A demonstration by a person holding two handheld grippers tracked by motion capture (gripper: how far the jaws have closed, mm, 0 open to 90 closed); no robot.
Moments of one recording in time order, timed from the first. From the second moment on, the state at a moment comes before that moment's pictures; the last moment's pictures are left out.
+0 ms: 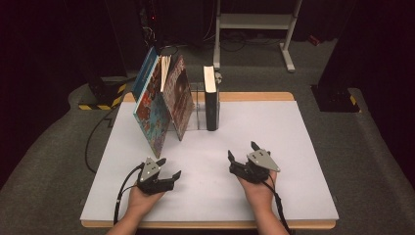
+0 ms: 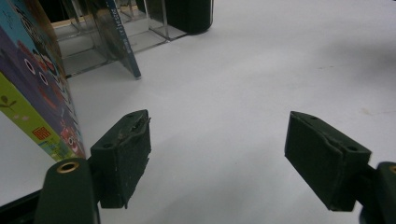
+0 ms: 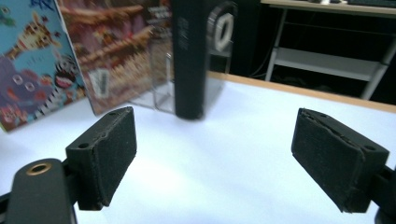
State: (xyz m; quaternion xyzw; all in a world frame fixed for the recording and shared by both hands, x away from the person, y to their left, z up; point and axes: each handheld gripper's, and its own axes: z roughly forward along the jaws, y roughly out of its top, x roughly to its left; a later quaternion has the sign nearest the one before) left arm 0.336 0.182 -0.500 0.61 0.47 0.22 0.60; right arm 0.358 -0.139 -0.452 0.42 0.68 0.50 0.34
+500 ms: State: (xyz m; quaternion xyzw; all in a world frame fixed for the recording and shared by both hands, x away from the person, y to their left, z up) left arm 0.323 0.191 -0.489 0.58 0.47 0.23 0.62; right arm 0.330 -0.210 -0.481 0.43 0.70 0.47 0.32
